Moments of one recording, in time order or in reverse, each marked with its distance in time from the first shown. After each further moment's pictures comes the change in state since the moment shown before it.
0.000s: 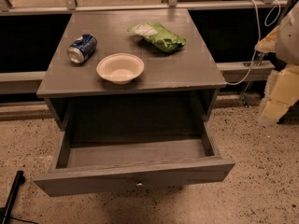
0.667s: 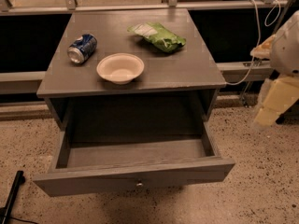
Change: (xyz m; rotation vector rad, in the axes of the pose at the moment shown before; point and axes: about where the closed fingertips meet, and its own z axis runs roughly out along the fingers) arm -0.001 0.000 0.018 0.023 -0.036 -0.004
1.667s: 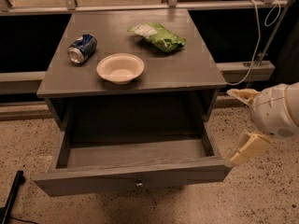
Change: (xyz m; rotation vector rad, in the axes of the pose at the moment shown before) arm 0.004 0.044 0.099 0.022 -0.346 -0.044
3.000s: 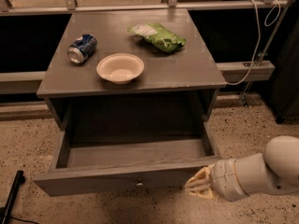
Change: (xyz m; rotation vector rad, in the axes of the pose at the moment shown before) arm 0.049 0.134 0.155 -0.241 -0.205 -0.157
